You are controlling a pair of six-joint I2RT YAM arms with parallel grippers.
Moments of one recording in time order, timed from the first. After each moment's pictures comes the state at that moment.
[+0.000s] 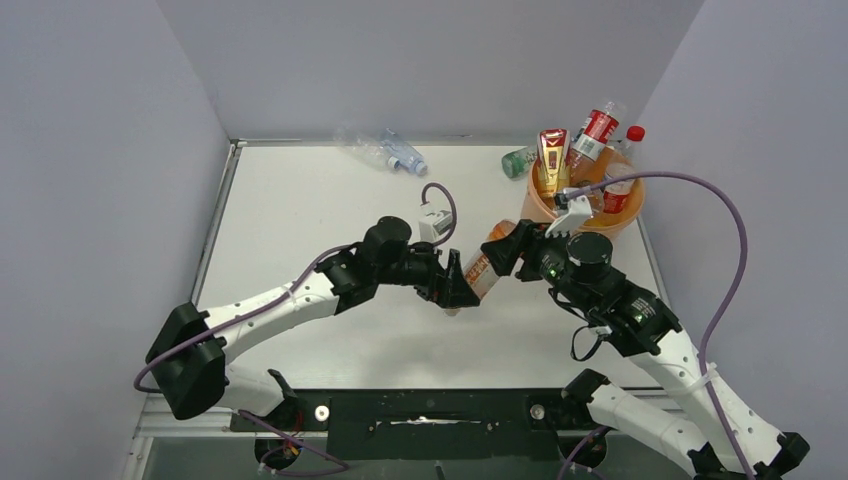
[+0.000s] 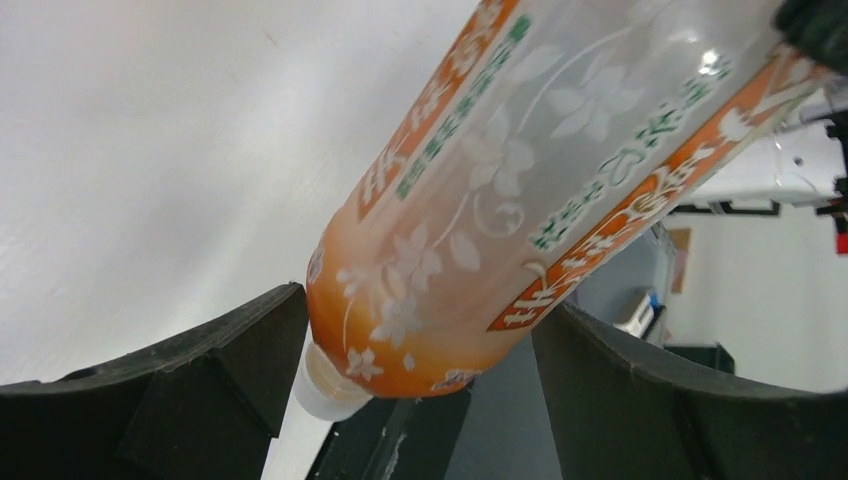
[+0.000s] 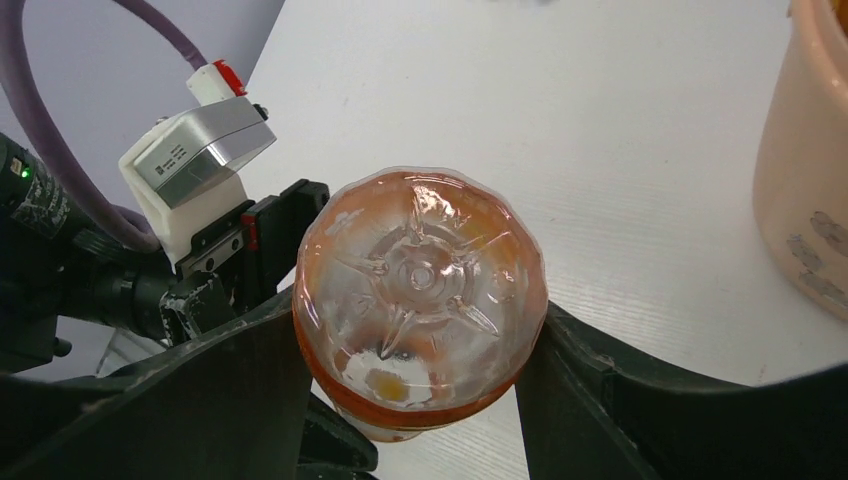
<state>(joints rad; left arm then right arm) -0.89 1.38 0.96 0.01 0.52 -0.65 0.68 0.76 0.95 -0.50 0.11 0.57</state>
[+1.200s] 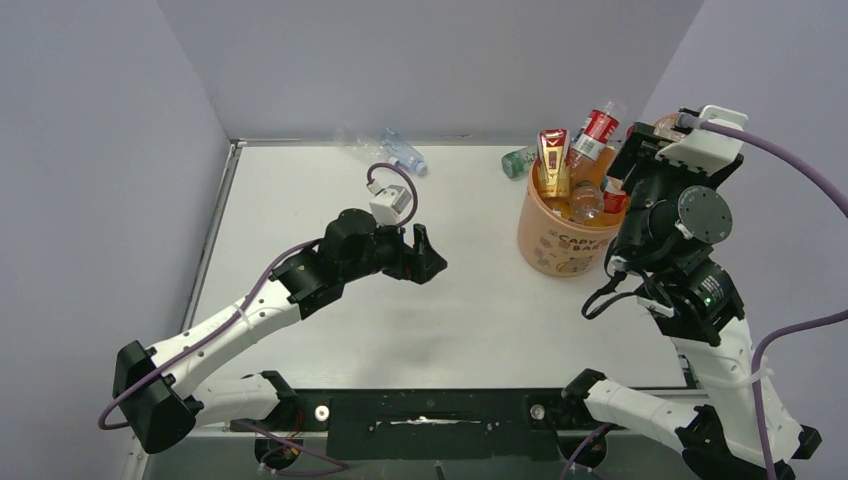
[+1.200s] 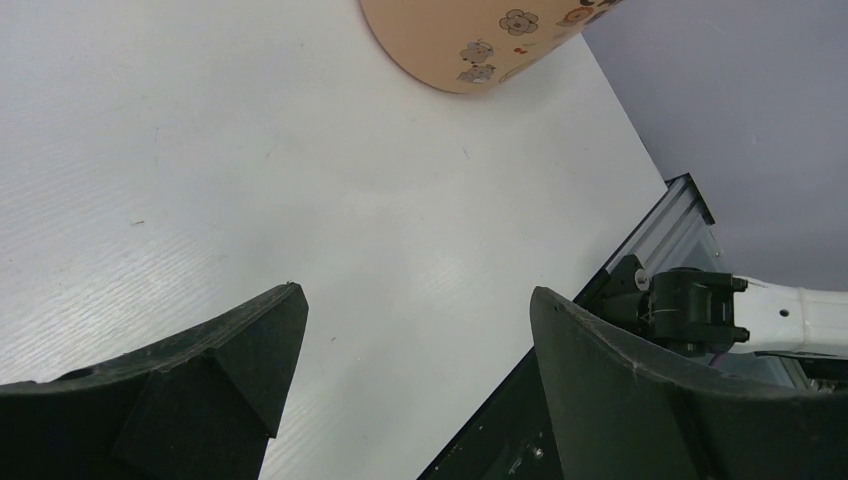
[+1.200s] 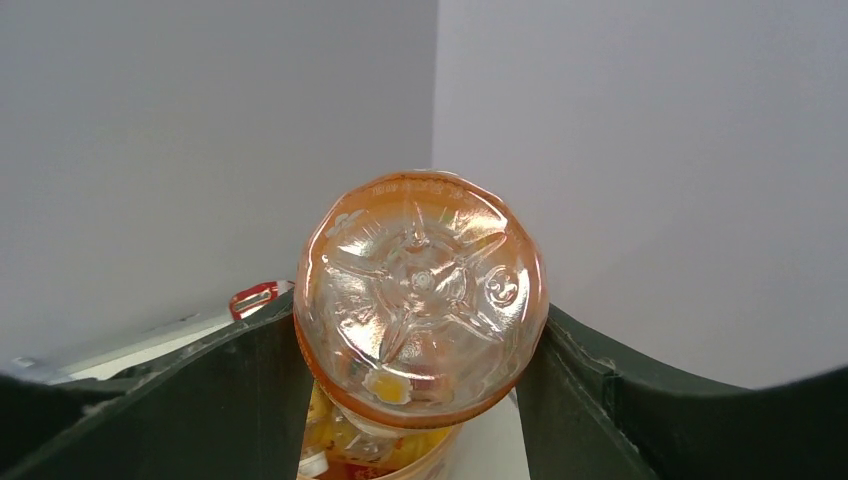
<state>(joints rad) -0.82 1.17 1.00 -0.24 0.09 -0.55 0.68 0.96 1.56 -0.32 1.09 -0.25</state>
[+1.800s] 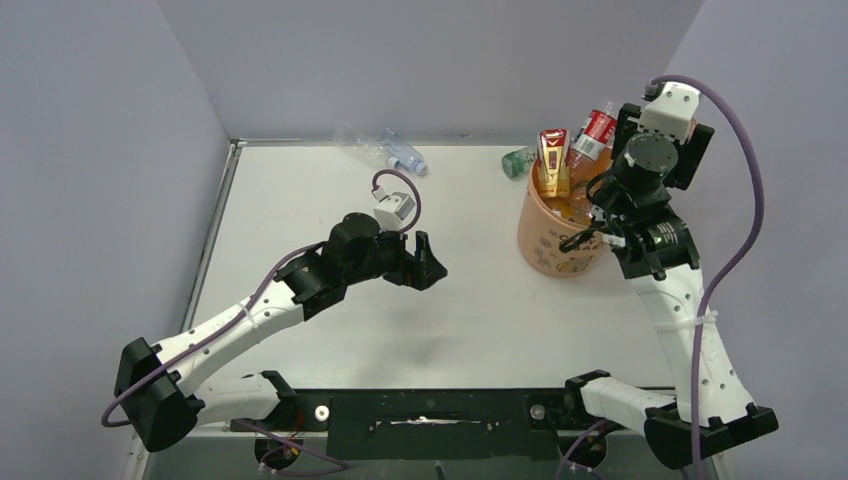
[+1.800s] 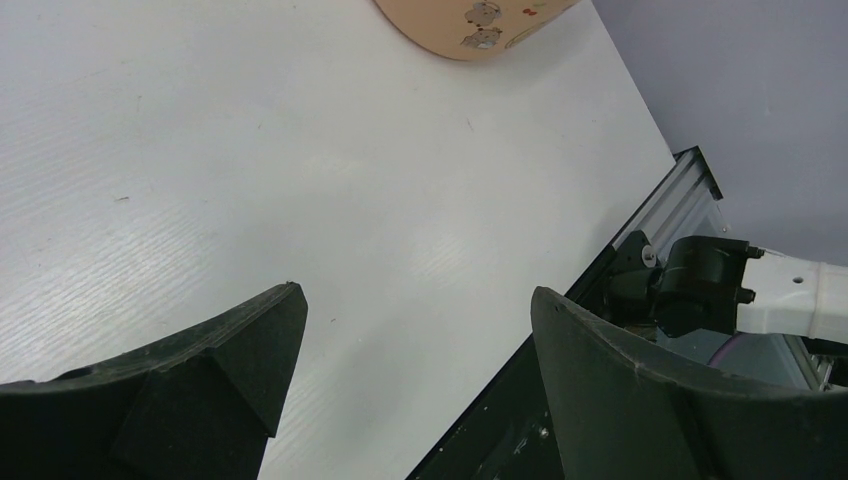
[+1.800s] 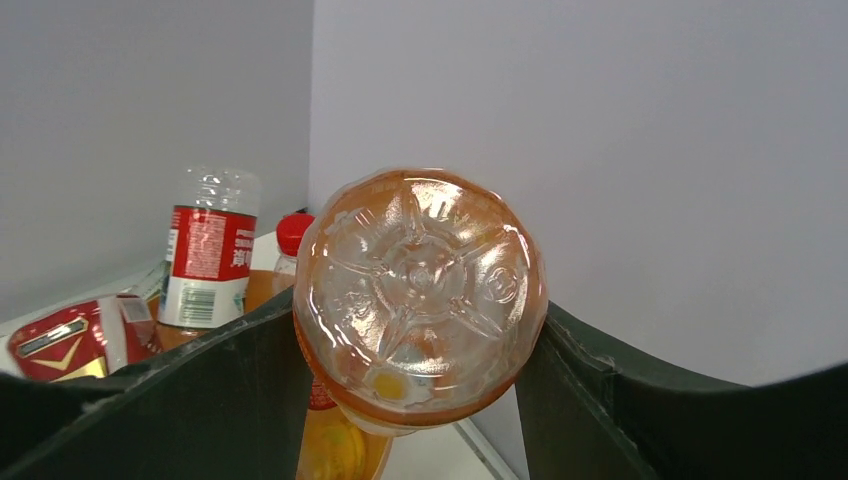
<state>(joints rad) -0.82 1.18 0.97 -0.23 0.13 -0.55 0.37 1.10 1.48 -0.26 1.06 -0.29</state>
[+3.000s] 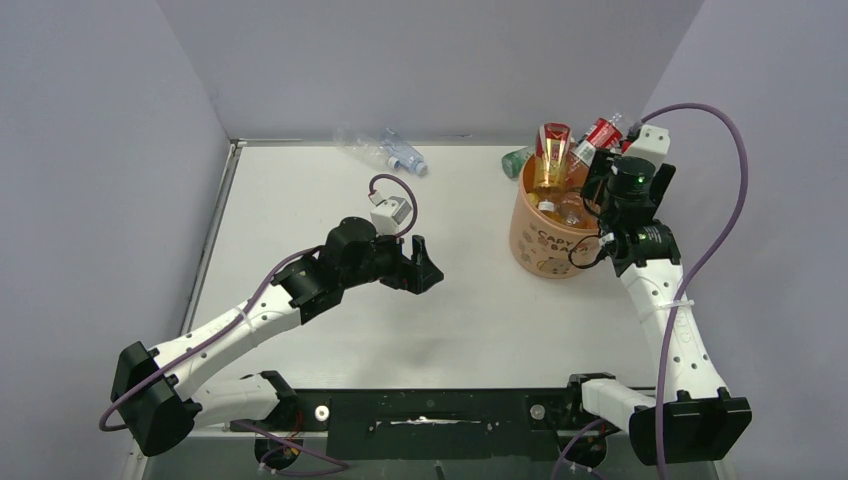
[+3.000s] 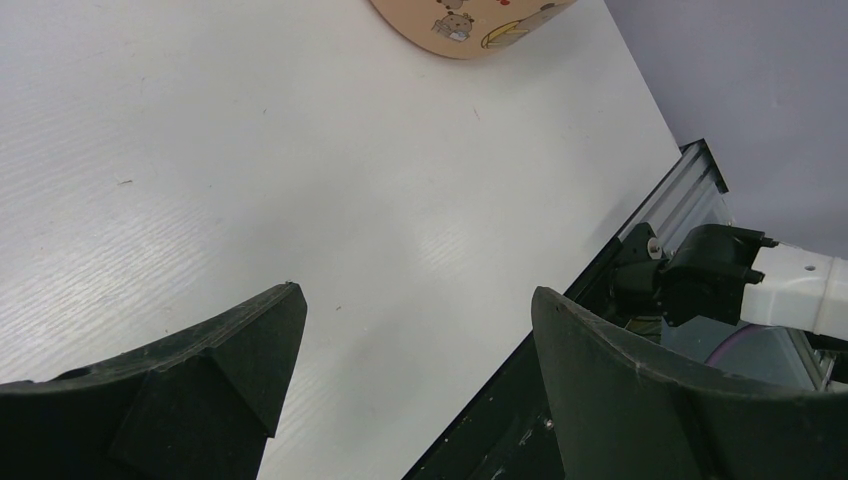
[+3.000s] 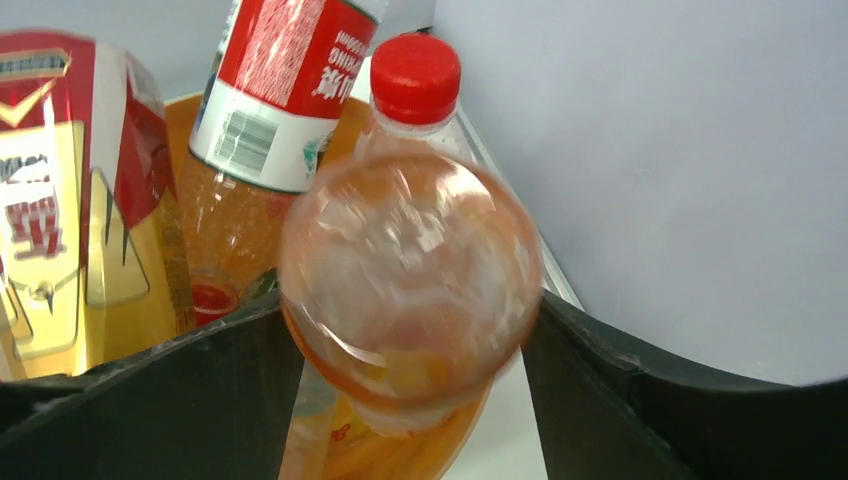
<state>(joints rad) -0.81 1.15 0.93 -0.23 0.14 -0.55 0.06 1.11 1.17 -0.40 0.51 0.08</state>
